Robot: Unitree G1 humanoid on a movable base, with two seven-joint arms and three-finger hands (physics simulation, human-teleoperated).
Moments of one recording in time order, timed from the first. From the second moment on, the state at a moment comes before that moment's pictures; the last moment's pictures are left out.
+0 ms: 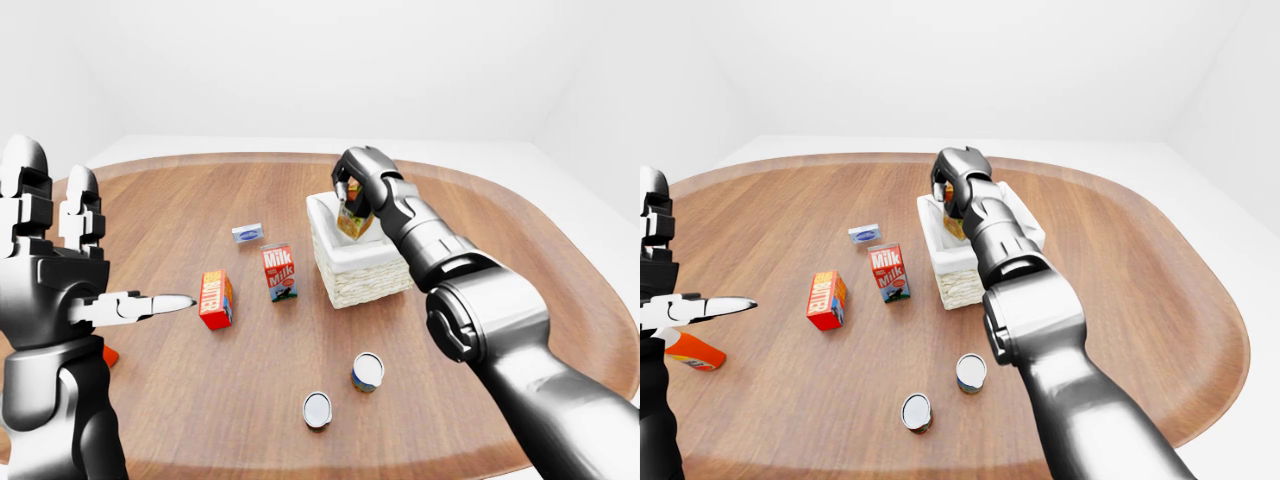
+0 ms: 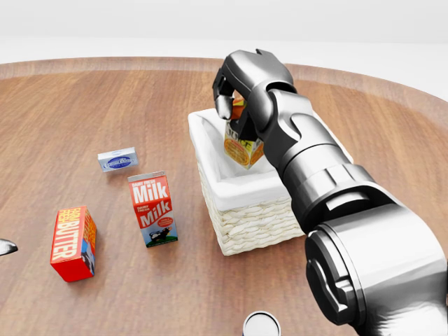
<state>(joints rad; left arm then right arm) -0.06 0.24 0.51 -0.57 -0.37 0.09 -0.21 -1.42 -0.07 -0.11 1.41 -1.09 0.02 0.00</state>
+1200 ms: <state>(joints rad) -0.06 0.24 0.51 -0.57 -0.37 0.09 -0.21 -1.36 -0.04 -0.13 1.41 -1.10 -0.01 -0.05</state>
